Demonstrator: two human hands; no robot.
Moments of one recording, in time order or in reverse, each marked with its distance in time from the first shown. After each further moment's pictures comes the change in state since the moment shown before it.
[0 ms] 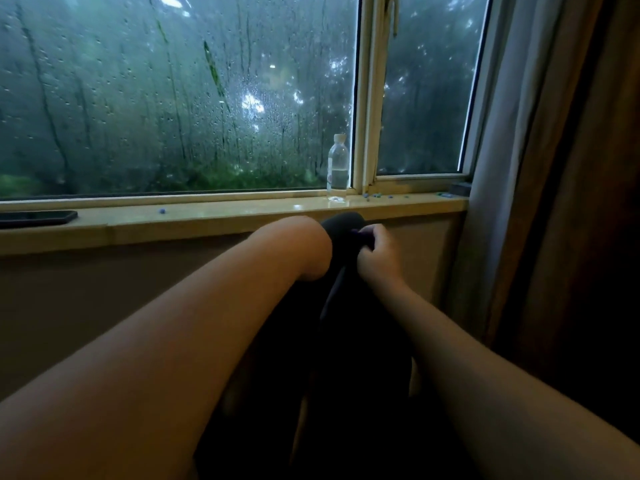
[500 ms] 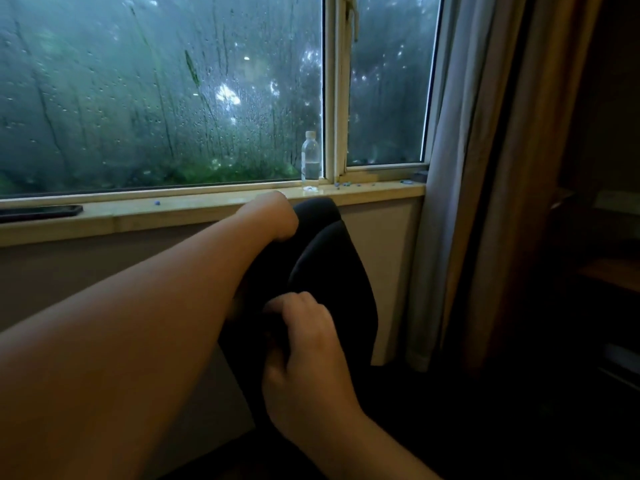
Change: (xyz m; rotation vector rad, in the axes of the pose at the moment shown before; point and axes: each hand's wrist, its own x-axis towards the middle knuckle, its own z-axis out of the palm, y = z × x) left_hand -0.035 -0.002 -0.011 -0.183 0.135 -0.018; right_hand -0.273 -0.114 -0.046 -0.129 -0.199 -0.313
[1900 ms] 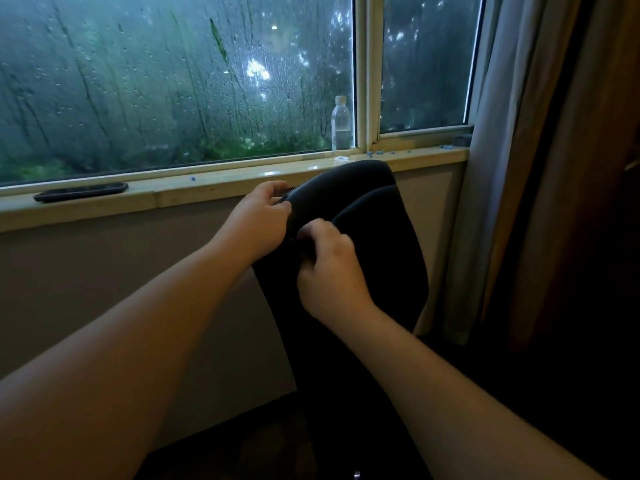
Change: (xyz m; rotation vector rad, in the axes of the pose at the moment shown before) left_hand -0.050 -0.059 0.037 -0.779 0.168 -0.097; right_hand 0.062 0.033 0.019 0.027 0.067 0.014
